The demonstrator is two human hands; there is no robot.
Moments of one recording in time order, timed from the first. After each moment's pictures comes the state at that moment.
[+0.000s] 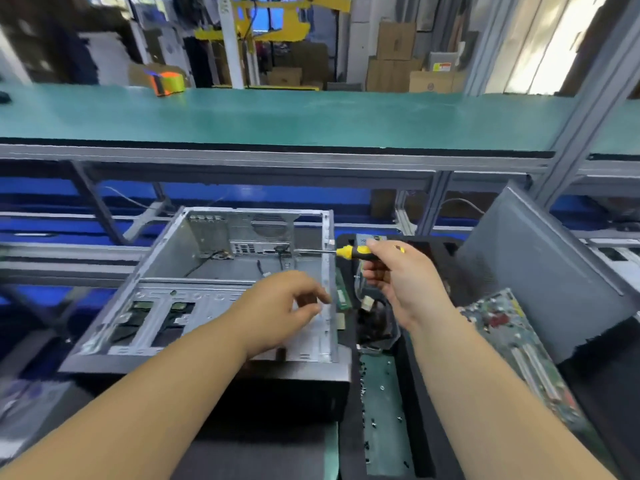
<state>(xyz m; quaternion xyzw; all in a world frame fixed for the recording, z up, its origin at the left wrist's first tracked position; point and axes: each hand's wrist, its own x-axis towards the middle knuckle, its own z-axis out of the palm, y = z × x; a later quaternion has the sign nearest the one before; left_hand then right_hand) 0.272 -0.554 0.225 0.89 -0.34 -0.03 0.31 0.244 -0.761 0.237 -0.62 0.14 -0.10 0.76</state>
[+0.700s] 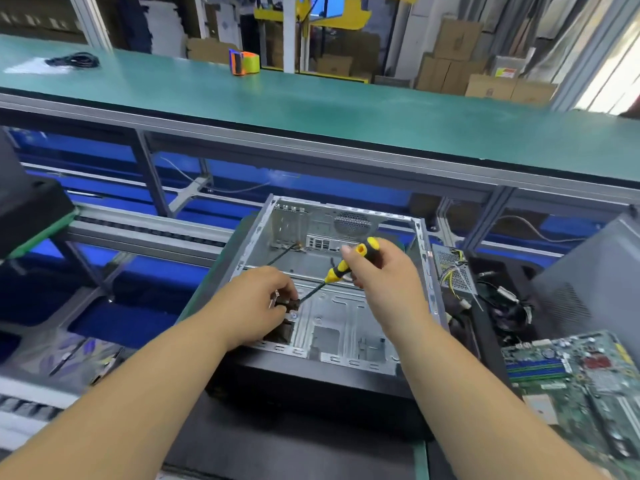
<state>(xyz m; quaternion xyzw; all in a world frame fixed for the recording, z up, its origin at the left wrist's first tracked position) 0.321 -0.372 0.204 0.94 -0.21 -0.04 0.26 0.293 -0.581 0.235 -0.78 0.04 -0.12 0.61</state>
